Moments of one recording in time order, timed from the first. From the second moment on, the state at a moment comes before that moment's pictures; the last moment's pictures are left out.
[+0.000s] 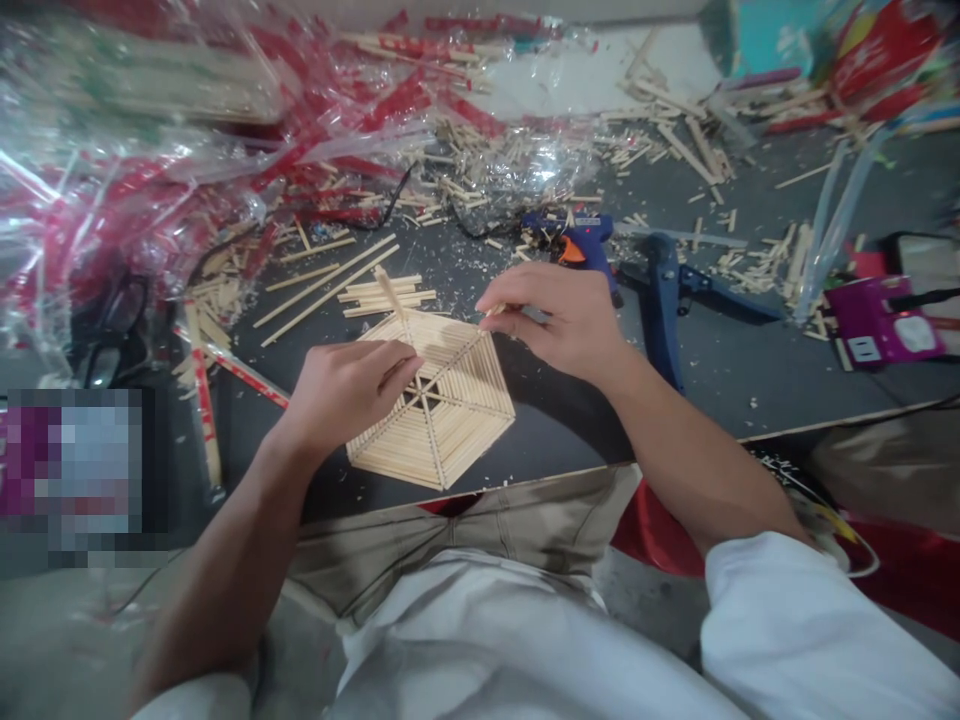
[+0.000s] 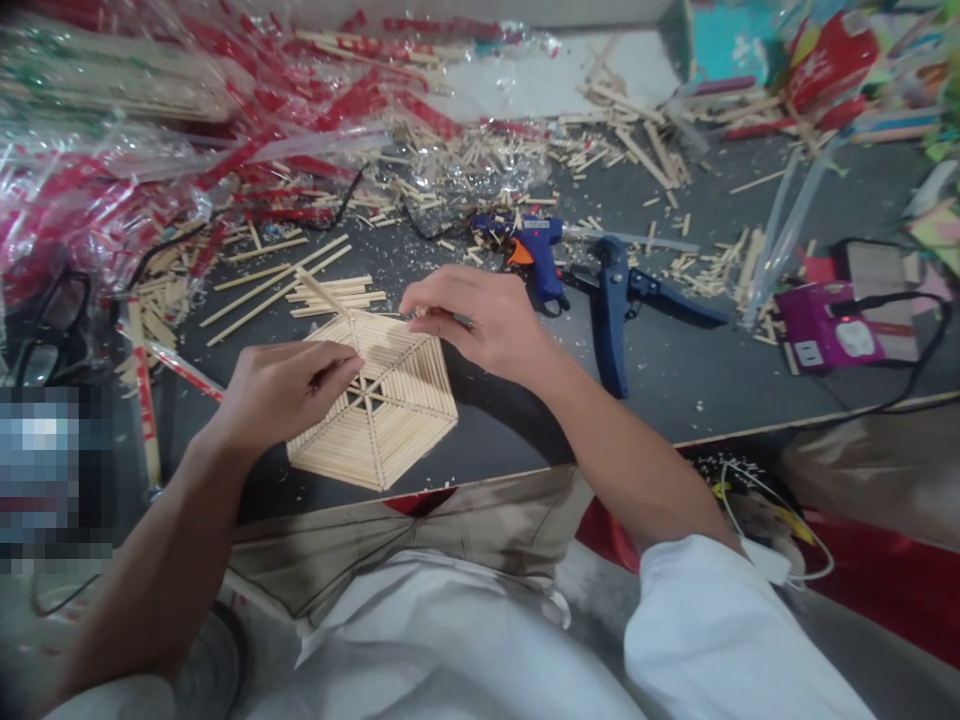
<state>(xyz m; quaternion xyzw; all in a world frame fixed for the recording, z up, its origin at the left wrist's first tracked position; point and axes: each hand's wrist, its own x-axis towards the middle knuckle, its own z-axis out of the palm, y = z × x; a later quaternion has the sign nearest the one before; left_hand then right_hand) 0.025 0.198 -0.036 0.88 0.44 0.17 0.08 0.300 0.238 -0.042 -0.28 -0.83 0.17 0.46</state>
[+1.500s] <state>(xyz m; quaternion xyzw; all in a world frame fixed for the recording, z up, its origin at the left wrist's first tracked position) 0.028 0.197 -0.033 0.88 0.44 0.16 0.08 0.299 0.237 -0.043 -0.31 -0.82 0.17 0.45</state>
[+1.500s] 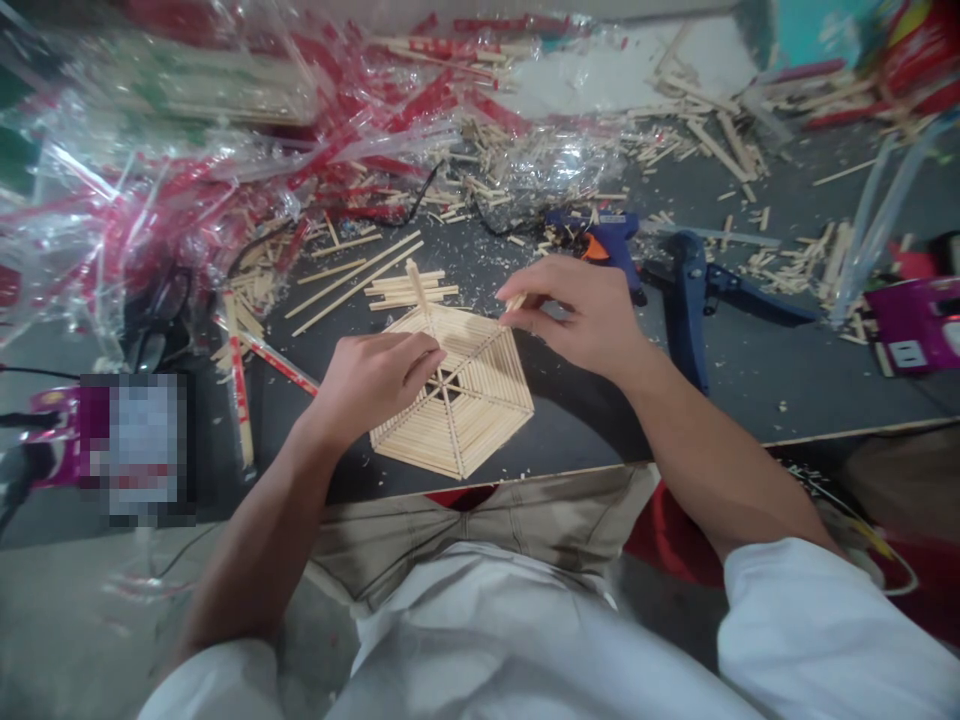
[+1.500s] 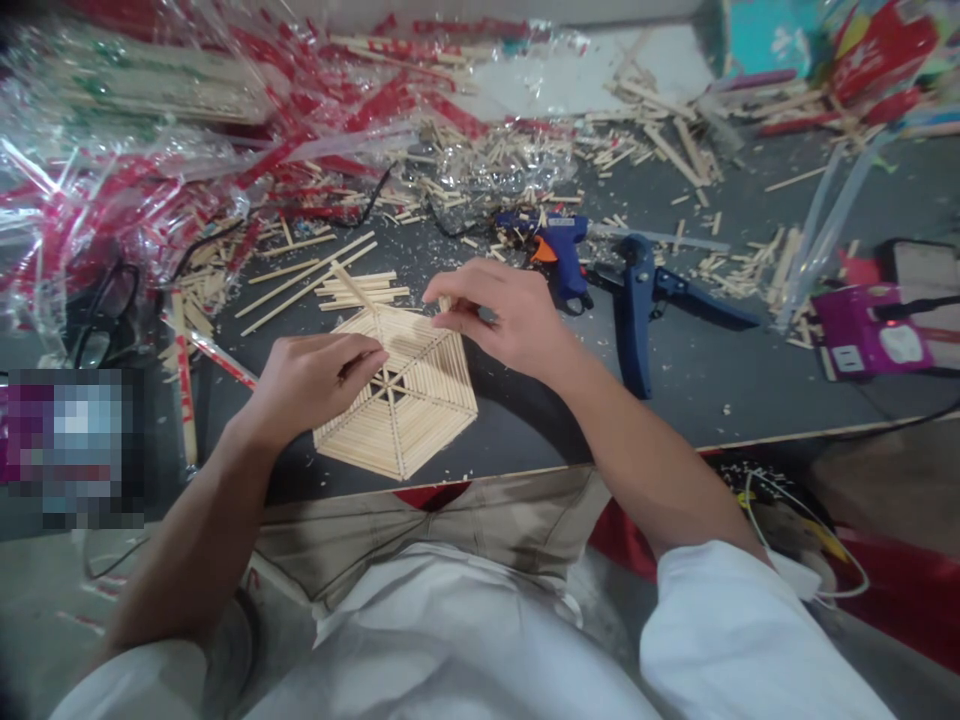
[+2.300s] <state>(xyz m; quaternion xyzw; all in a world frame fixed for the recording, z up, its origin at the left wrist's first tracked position) 0.028 0.196 -0.031 0.88 0.45 0.14 0.08 0.296 0.236 -0.043 -0.31 -0.83 0.17 0.44</state>
